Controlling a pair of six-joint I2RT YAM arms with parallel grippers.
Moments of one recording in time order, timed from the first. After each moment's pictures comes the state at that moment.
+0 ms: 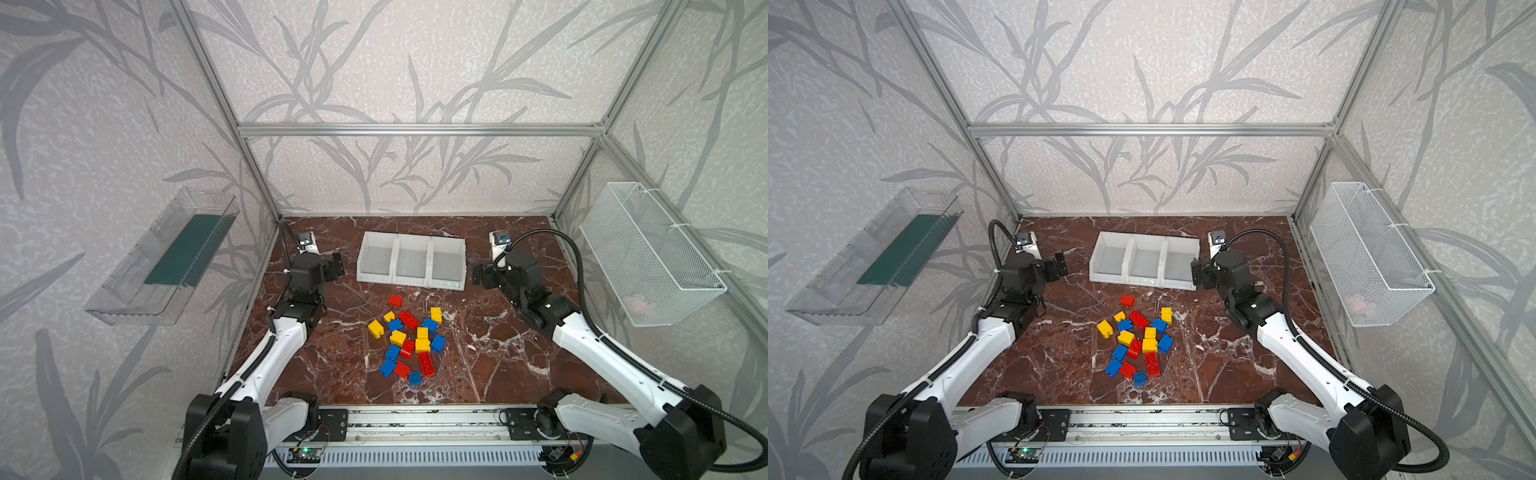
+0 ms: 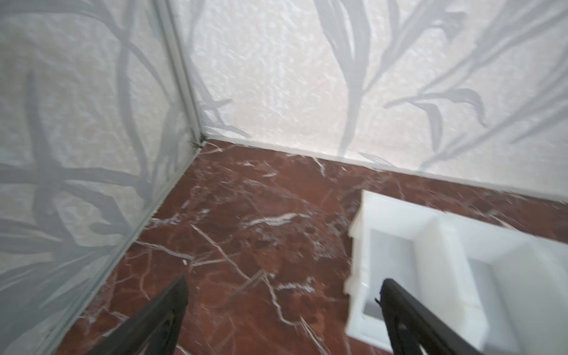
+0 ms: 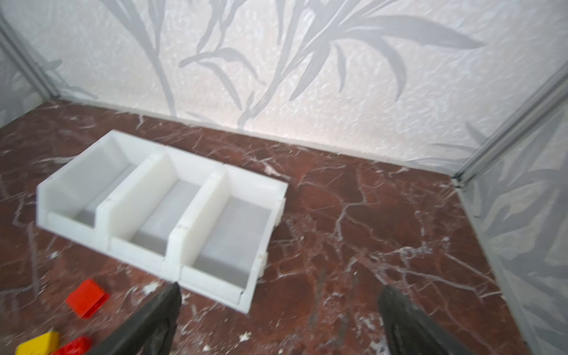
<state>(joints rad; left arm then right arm) -0.17 1.10 0.70 0.03 -0.27 -0.20 0.54 1.16 0.89 -0.23 0.30 0.13</state>
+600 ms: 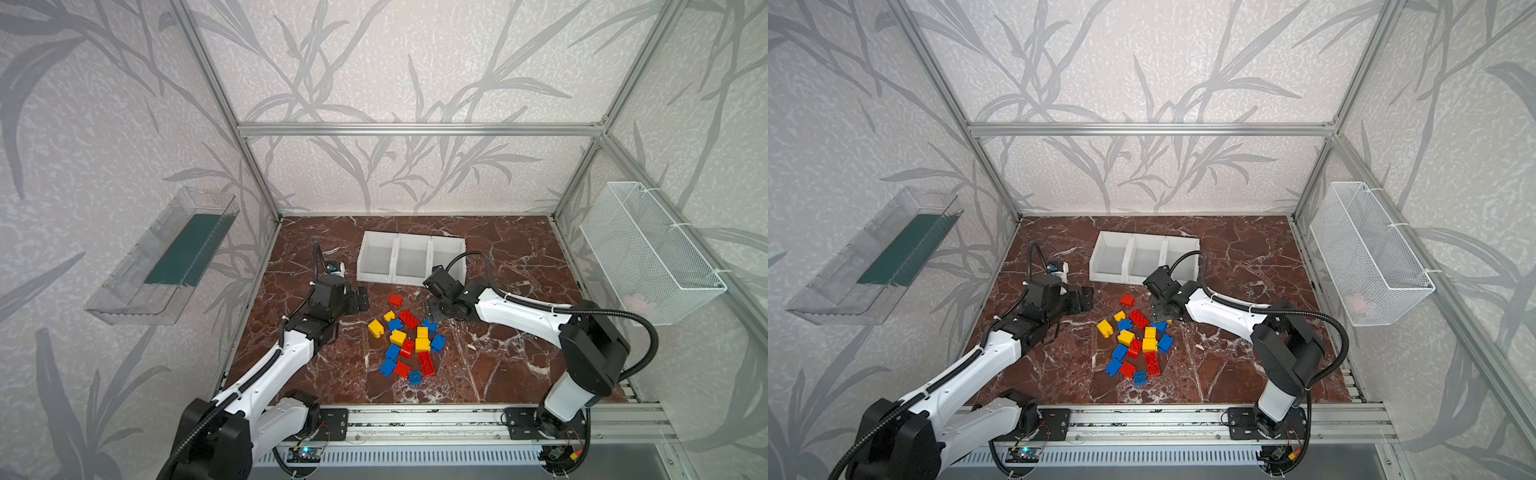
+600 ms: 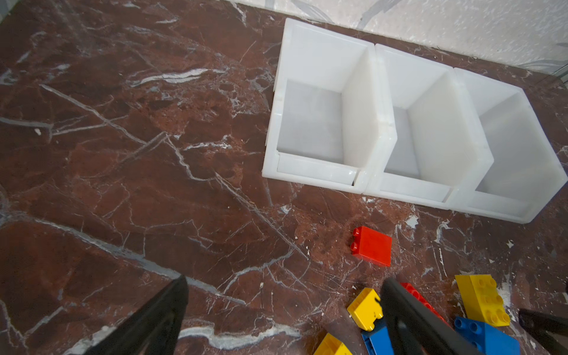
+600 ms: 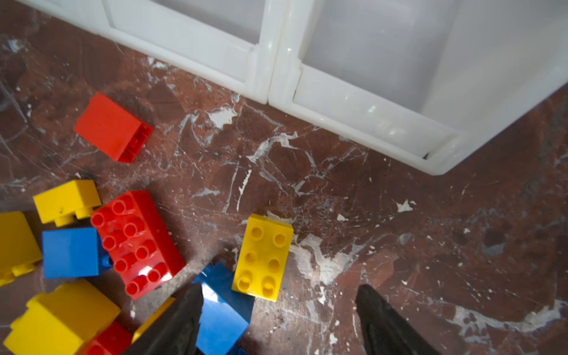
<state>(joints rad) -0.32 1.05 0.58 -0.19 -0.11 -0.38 0.81 1.71 1.14 -0.57 0.25 0.53</state>
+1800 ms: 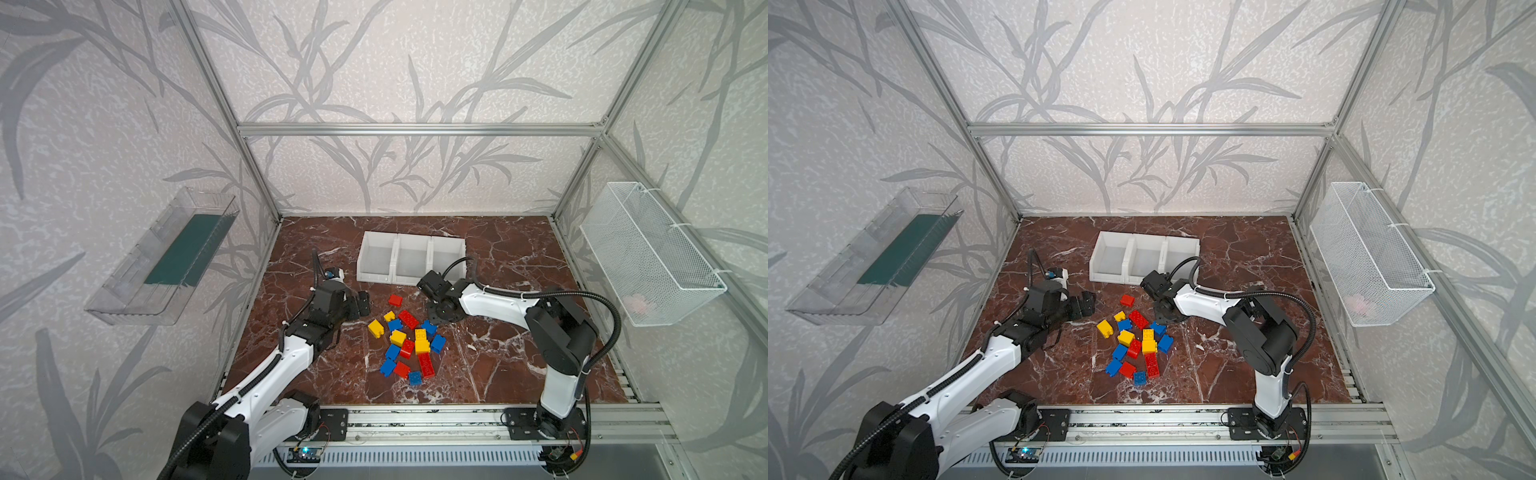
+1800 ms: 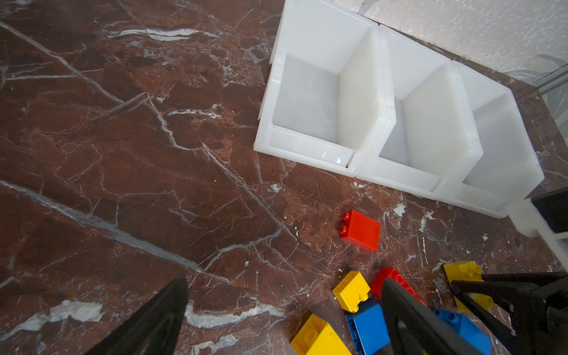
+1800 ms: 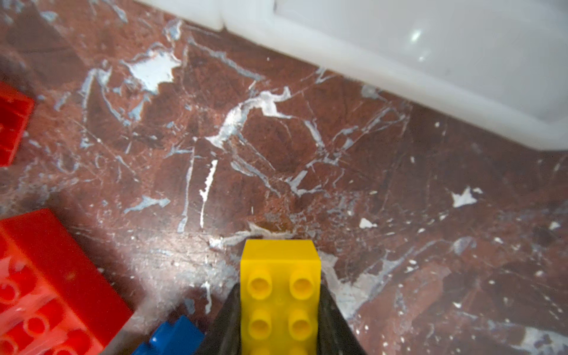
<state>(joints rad) -0.33 1.02 0.53 -0.18 -0.07 -0.47 0.77 1.85 1.19 -0.61 0.20 0.56</state>
